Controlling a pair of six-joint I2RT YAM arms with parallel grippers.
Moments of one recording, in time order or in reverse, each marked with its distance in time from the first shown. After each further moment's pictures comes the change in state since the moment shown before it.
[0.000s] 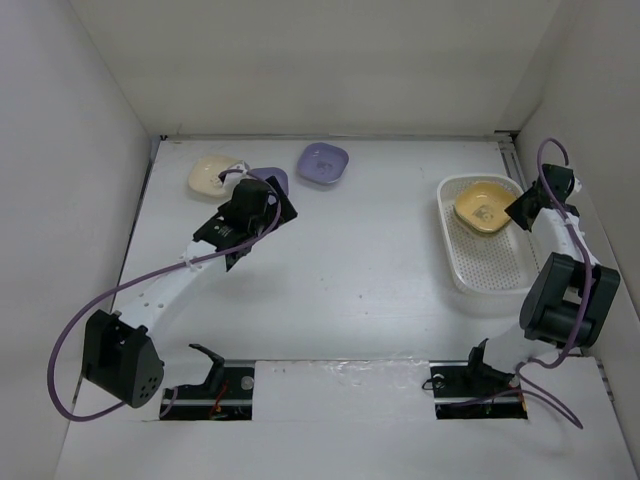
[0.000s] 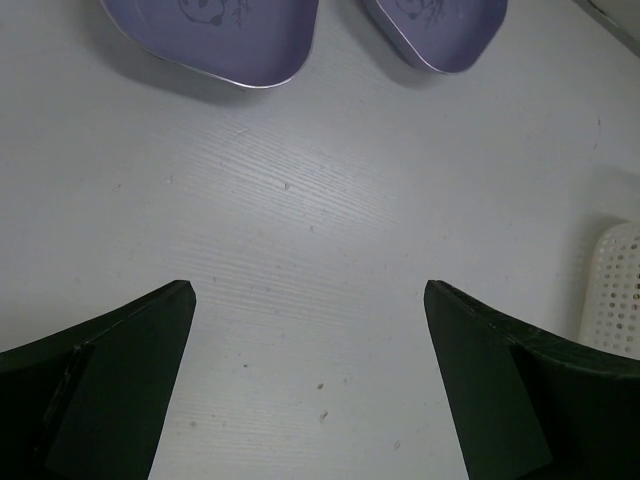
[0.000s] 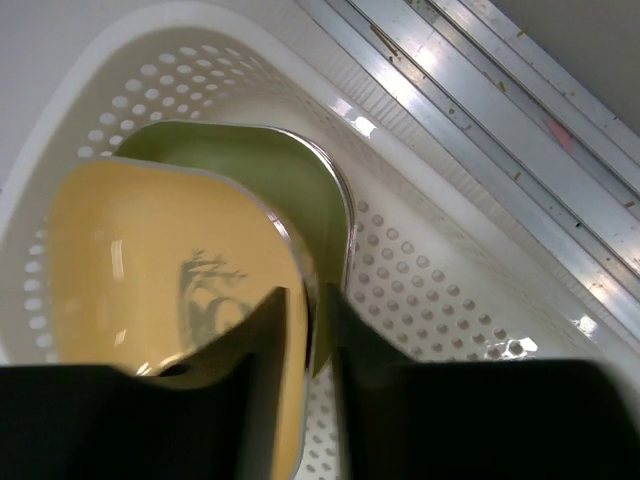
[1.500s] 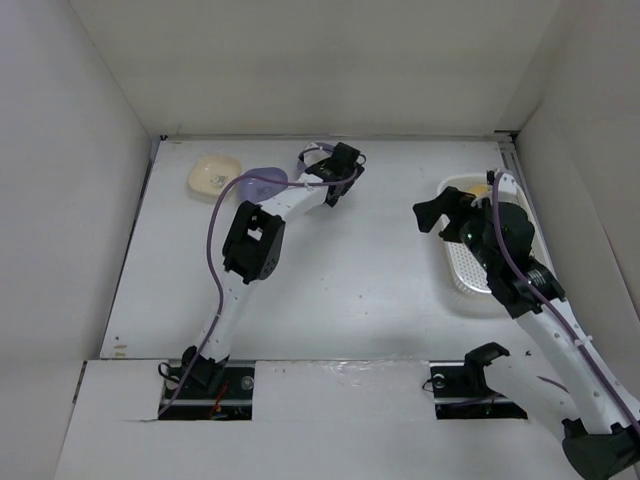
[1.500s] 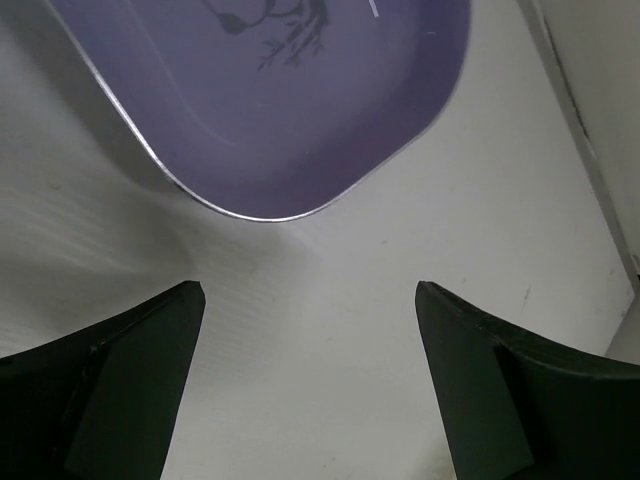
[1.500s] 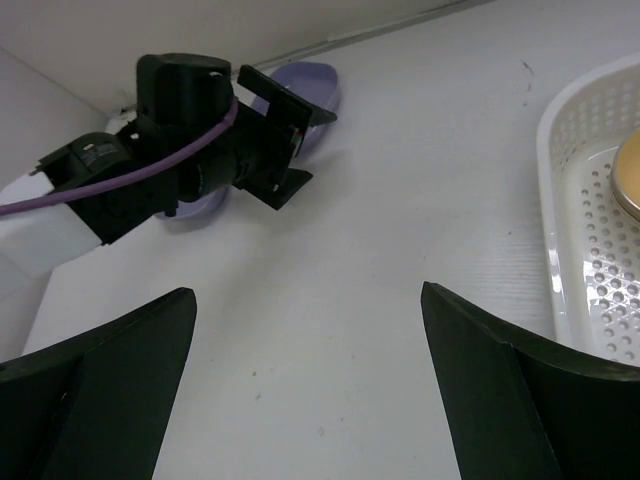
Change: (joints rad) left arm -0.106 1.164 1.067 -0.053 -0.056 -0.499; right arm 0.756 -0.747 -0.217 0.021 0.025 0.022
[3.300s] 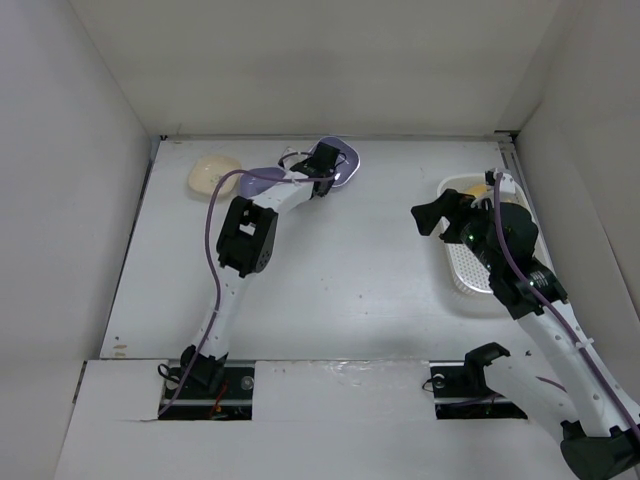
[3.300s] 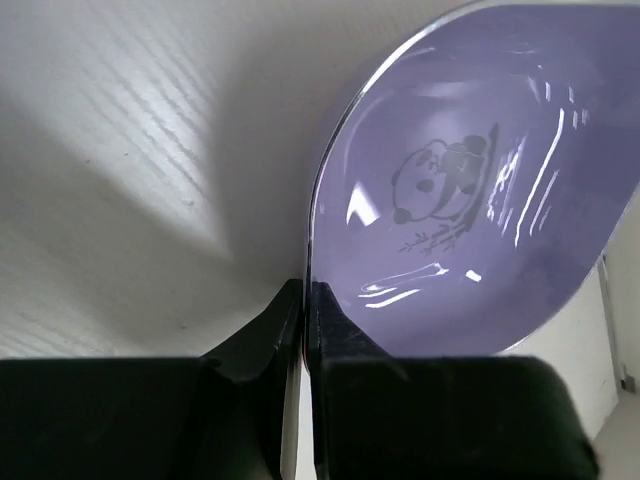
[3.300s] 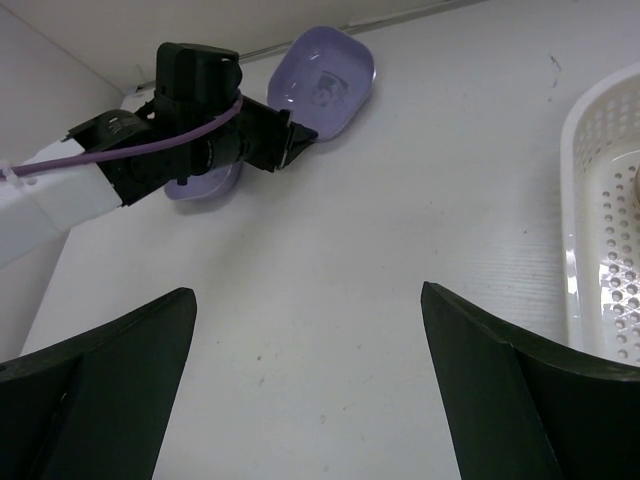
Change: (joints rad) left arm 0.086 0.045 -0.027 -0.025 -0.025 -0.137; right arm -0.024 -0.021 -0.001 -0.004 -0.089 -0.024
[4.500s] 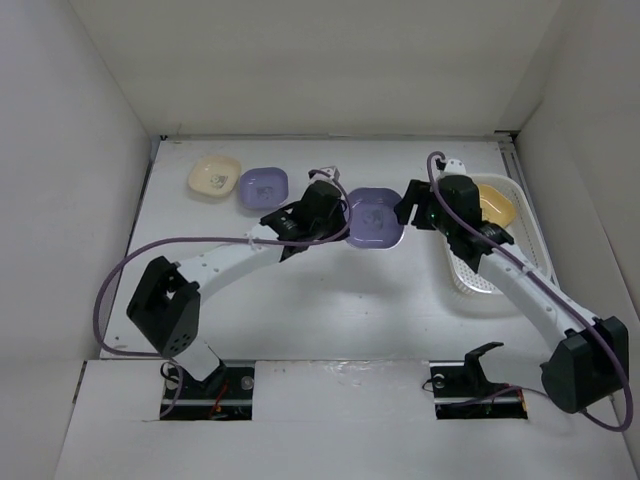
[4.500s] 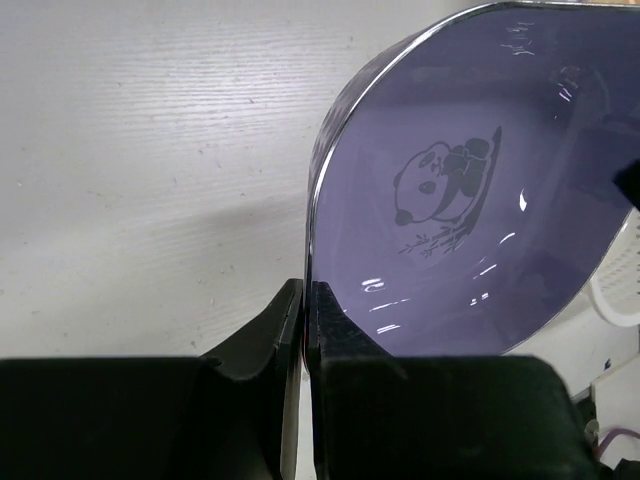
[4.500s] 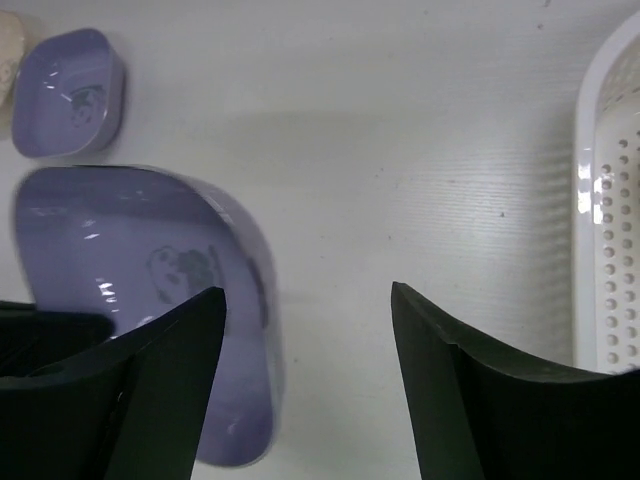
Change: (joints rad) left arm -0.278 -0.851 -0.824 0.181 0.271 0.723; right arm 0.020 0.410 0.055 0.097 0.044 -0.079
